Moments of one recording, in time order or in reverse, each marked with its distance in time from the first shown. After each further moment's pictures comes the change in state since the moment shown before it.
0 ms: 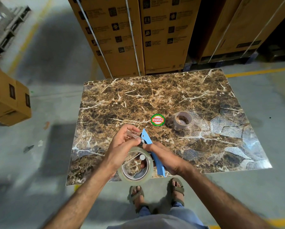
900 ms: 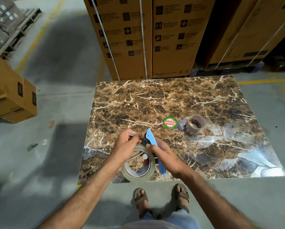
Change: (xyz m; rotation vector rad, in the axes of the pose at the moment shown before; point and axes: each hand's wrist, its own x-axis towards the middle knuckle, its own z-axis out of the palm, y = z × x) left_hand 0.011 -0.021 -0.045 0.087 0.106 -0.173; right_hand 0.026 0.007 0.049 -0.207 0.124 -0.172
